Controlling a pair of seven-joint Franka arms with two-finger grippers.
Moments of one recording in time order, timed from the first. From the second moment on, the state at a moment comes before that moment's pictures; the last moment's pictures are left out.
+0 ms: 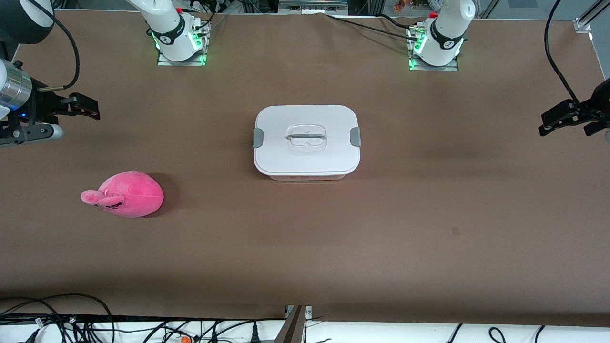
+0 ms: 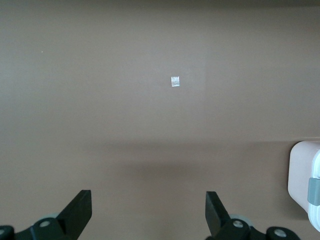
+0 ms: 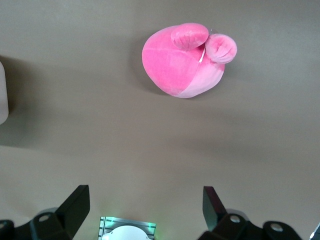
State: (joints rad) left arm 0.10 0.10 -0.07 -1.43 0.03 1.54 -0.01; right arm 0.10 0.11 -0.08 -1.54 -0.05 1.46 -0.15
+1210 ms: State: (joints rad) left arm 0.09 0.10 -0.08 -1.43 0.03 1.54 -0.01; right arm 0.08 0.10 -0.08 -1.55 -0.05 1.46 -0.15
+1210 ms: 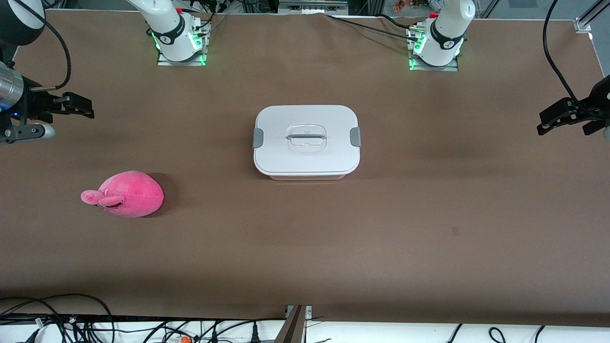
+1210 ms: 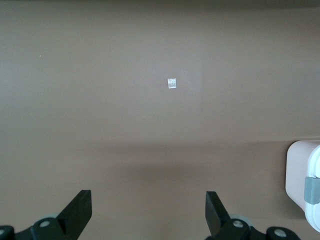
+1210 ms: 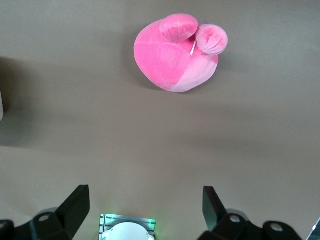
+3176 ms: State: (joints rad) left arm -0.61 0.43 -0.12 -1.44 -0.01 1.64 0.01; right arm -0.02 0.42 -0.08 -1.61 -0.03 1.86 -0.04
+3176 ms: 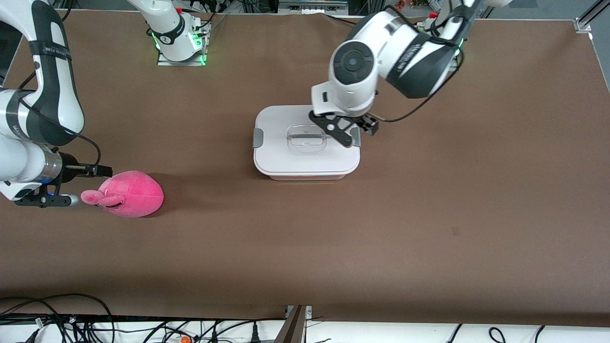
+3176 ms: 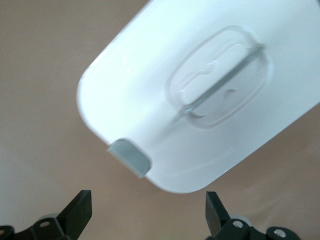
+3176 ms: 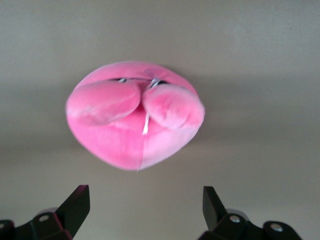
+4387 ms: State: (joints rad) left arm -0.73 0.59 -0.12 -1.44 0.08 1.95 0.50; right arm -0.02 0.48 -0.07 -1.65 -0.02 2.05 0.03
